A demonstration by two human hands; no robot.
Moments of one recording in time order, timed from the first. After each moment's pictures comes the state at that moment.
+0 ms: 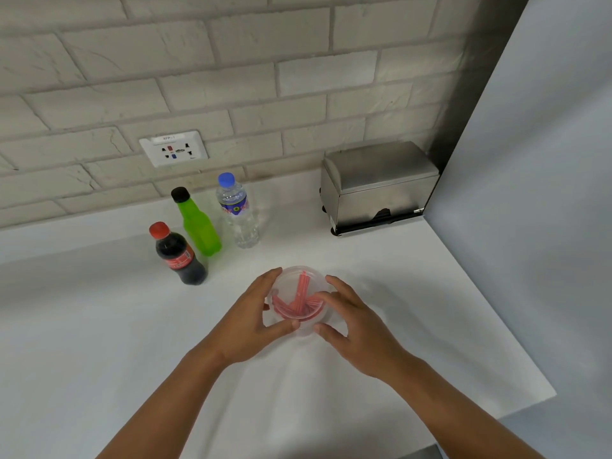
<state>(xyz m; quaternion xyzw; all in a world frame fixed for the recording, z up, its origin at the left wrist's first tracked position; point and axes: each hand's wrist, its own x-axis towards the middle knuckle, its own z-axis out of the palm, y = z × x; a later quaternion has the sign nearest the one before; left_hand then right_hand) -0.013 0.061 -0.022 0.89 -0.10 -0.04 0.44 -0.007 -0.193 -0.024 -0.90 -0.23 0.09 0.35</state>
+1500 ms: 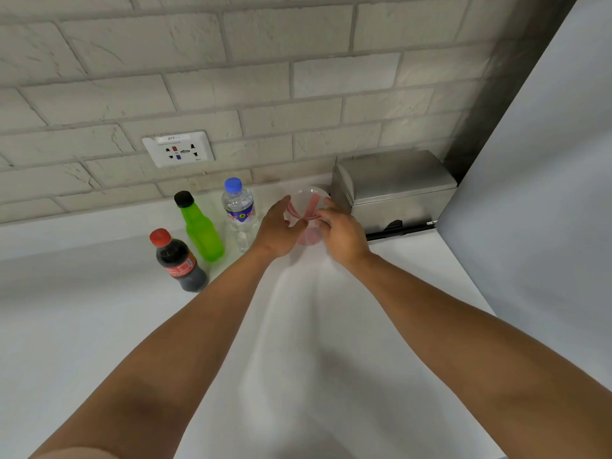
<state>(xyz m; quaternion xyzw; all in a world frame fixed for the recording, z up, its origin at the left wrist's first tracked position) 0.184 0.040 -0.016 0.87 0.08 0.01 0.49 0.197 -0.128 -0.019 -0.93 -0.17 -0.03 0.34</state>
